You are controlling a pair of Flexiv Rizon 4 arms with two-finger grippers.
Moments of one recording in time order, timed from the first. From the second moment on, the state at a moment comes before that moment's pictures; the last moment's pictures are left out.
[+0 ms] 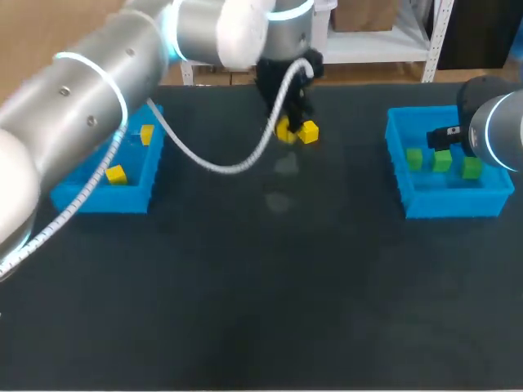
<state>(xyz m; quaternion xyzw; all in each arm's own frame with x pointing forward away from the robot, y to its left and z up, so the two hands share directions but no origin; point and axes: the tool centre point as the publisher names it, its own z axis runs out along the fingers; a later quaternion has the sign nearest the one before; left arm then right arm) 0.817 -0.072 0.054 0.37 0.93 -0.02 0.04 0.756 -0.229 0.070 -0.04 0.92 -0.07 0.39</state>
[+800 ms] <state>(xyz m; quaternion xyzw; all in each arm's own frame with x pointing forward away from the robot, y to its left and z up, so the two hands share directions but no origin) 0.851 0.162 0.123 0.11 0.99 0.05 0.00 0.756 -0.229 0.070 -0.04 0.92 -0.07 0.39</state>
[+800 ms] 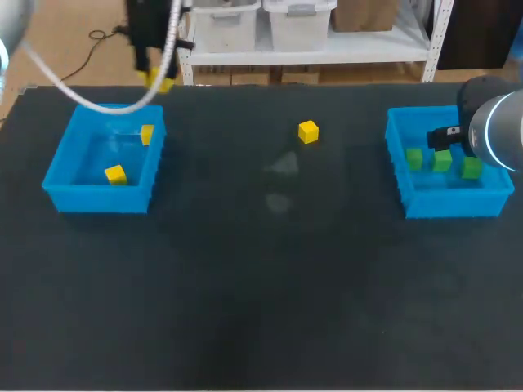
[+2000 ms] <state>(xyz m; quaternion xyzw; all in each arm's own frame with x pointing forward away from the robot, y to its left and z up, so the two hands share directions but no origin) 0.840 -0.048 0.145 0.35 0.92 -0.08 0.13 0.756 -0.229 0.070 -0.04 0.92 -0.07 0.39</state>
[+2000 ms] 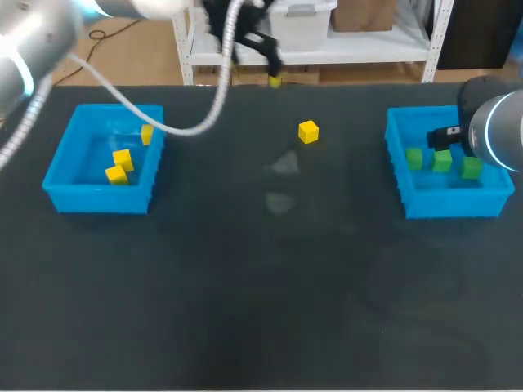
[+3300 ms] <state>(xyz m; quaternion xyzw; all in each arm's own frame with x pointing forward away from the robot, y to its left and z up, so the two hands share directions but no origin) 0.839 -0.133 0.008 0.48 0.87 -0.06 0.10 0.756 -0.229 0.070 -0.04 0.92 -0.07 0.39</state>
